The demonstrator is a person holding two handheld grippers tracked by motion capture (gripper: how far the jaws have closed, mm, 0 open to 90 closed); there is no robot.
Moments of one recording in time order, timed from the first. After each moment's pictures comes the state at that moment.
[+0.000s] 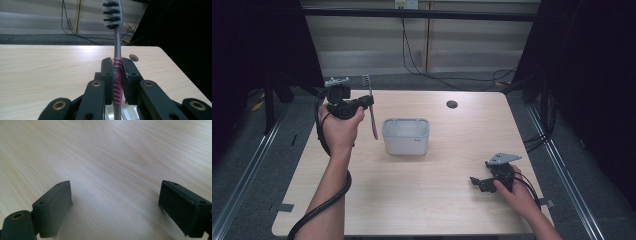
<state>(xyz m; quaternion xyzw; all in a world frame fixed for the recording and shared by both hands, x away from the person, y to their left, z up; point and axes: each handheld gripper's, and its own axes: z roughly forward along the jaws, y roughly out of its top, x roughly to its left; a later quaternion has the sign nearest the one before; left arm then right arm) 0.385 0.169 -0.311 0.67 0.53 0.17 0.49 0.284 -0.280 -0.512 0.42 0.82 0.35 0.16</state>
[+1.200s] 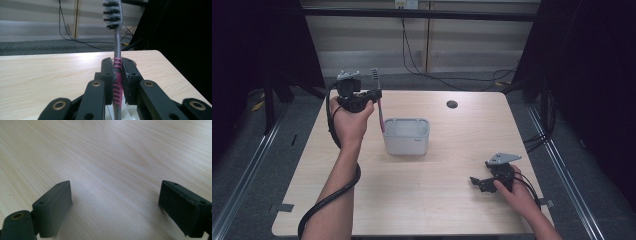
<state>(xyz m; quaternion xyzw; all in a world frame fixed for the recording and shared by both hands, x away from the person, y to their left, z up) 0.401 0.147 -0.309 0.68 0.51 0.19 0.50 0.284 -0.280 -0.512 0.41 0.82 0.35 0.16</state>
